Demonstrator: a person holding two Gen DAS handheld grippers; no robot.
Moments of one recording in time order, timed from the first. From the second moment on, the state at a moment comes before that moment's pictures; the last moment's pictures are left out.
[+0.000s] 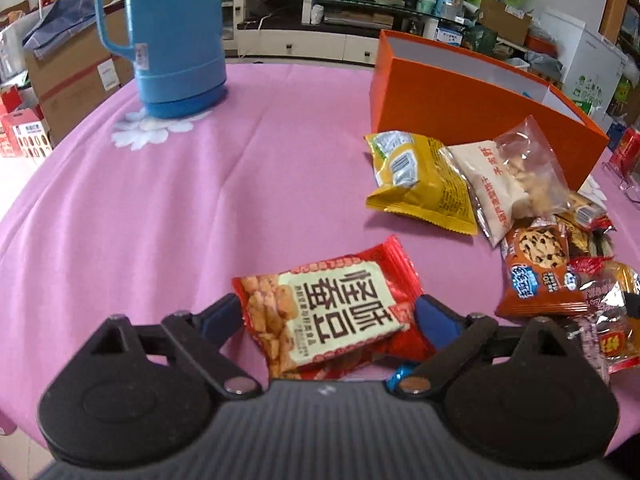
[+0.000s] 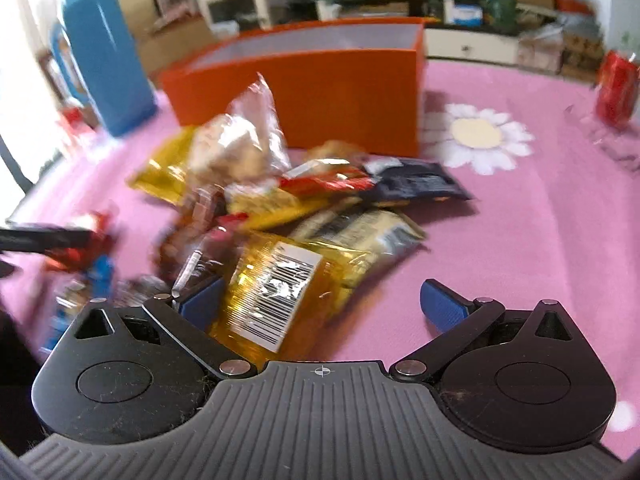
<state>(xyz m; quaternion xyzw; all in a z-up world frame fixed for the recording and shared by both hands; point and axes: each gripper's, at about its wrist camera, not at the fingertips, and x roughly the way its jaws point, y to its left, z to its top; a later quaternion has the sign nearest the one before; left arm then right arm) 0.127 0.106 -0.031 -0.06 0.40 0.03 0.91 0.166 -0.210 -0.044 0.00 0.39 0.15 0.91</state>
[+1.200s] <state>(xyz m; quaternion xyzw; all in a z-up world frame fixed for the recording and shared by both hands) 0.155 0.098 -0.012 0.22 0.43 -0.29 0.83 0.168 -0.282 -0.052 0.13 0.40 0.10 0.90</state>
